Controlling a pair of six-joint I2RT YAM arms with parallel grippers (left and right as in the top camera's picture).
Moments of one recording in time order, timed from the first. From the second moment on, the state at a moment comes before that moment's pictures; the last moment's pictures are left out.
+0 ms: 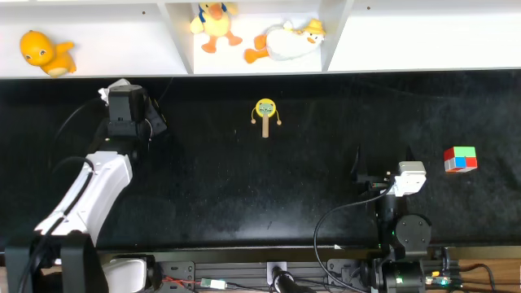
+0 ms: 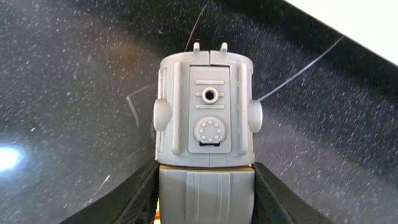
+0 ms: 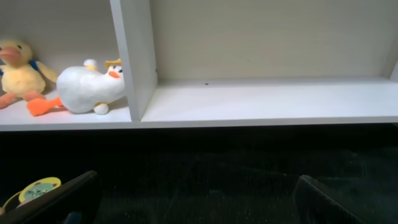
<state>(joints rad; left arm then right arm) -0.03 1.46 0.77 -0.22 -0.20 -0.50 0.04 0.01 0.02 -0.02 0.03 0.05</state>
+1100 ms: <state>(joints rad) -0.03 1.25 0.87 -0.41 -0.16 -0.10 0.04 0.01 0.02 -0.02 0.03 0.05</state>
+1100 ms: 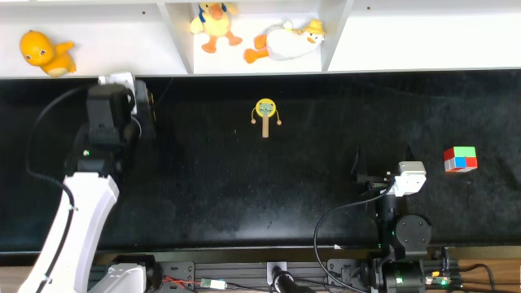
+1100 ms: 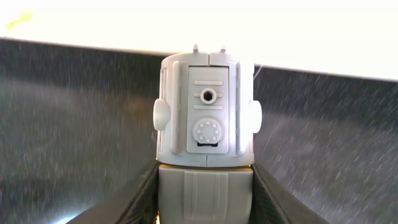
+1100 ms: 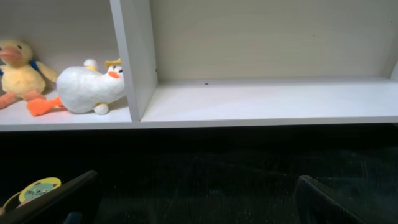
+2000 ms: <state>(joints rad) -0.03 1.58 1.17 -0.25 -0.10 -0.07 0.04 0.01 0.02 -0.02 0.03 0.05</state>
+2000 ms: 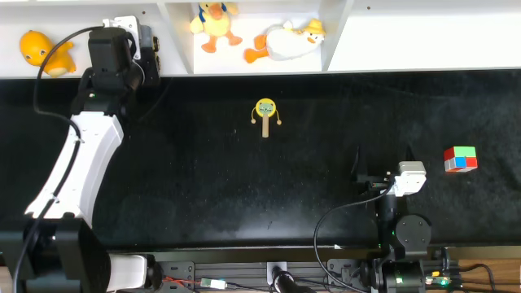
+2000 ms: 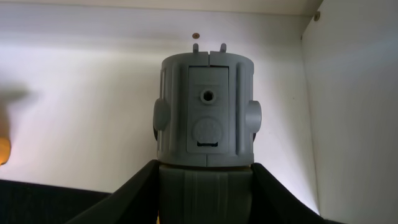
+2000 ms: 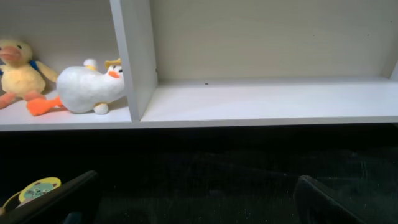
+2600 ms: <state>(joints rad) -0.03 1.64 1.17 -0.17 -0.10 -0.06 0.04 0.01 0.02 -0.02 0.03 0.05</state>
